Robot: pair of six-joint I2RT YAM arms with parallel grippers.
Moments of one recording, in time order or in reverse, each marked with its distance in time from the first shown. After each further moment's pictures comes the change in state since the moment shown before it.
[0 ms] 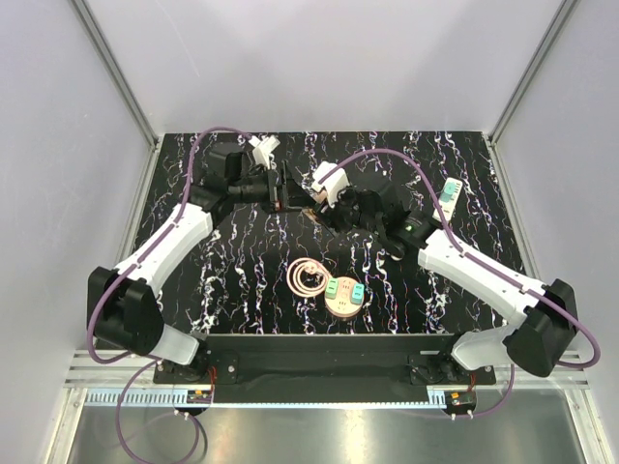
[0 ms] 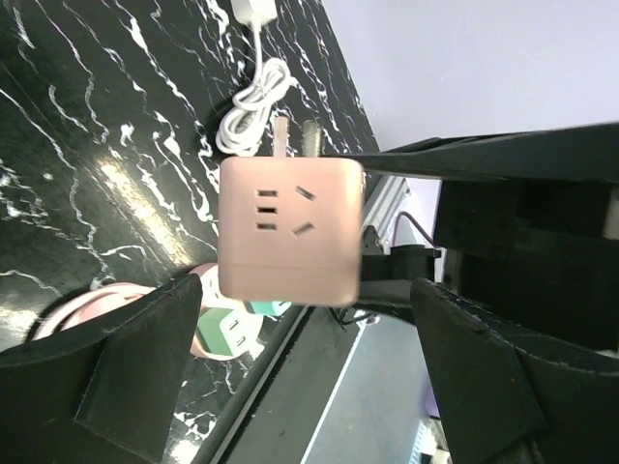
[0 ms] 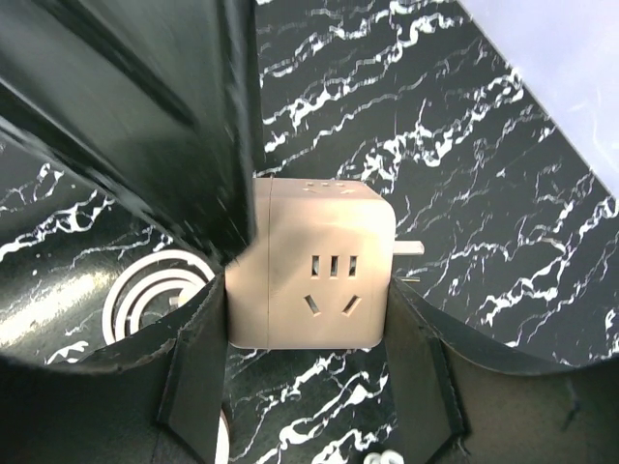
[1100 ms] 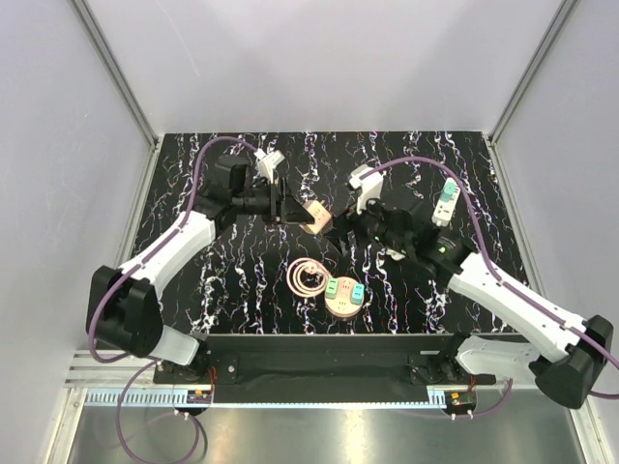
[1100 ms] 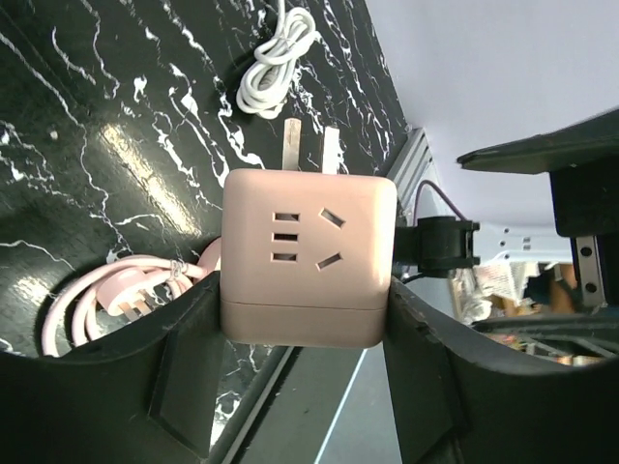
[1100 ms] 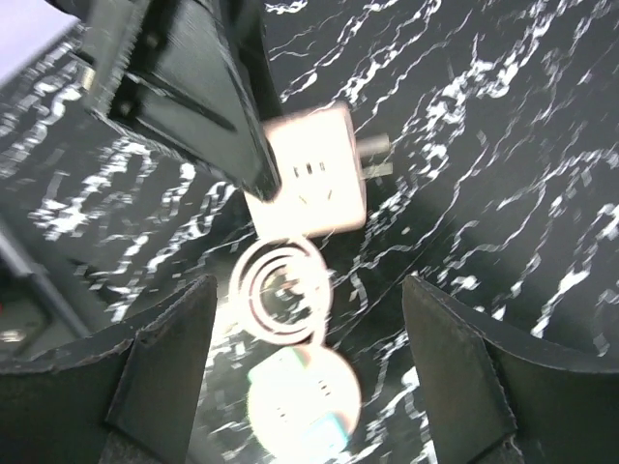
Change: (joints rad) left arm -0.015 0.011 -0.111 0.046 0.011 0.062; right arm 0.013 -0.209 -0.101 -0.078 0.009 0.373
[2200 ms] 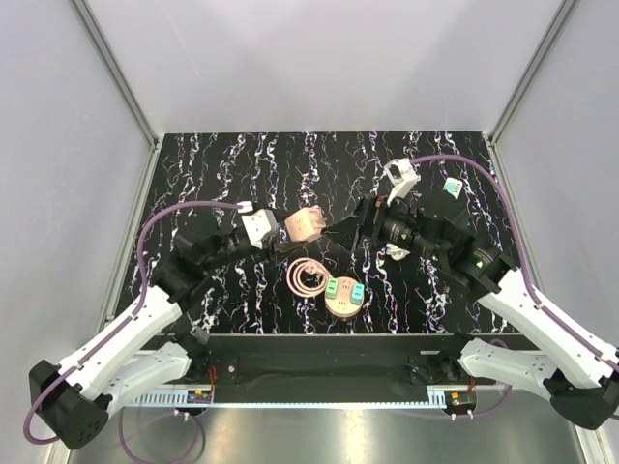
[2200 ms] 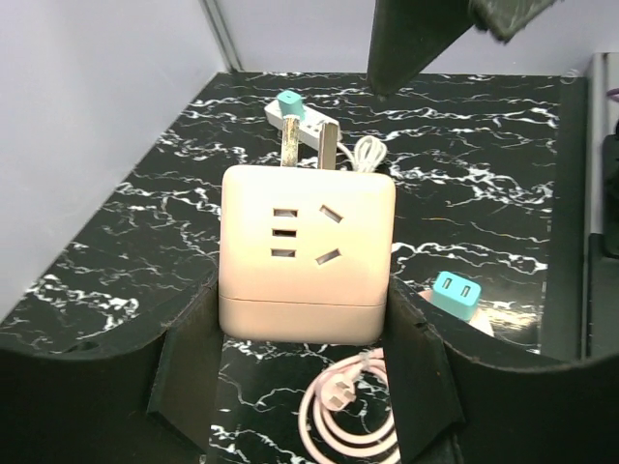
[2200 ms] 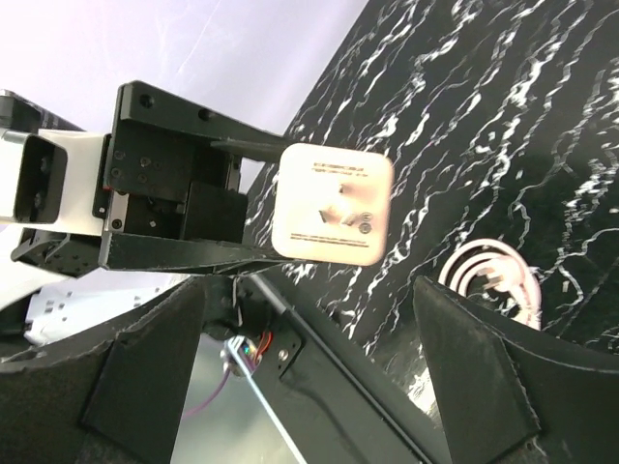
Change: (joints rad) left arm -0.242 -0.600 -0.356 0.298 -0.301 0.790; right arm 0.000 -0.193 0.029 -0.025 -0.134 0.562
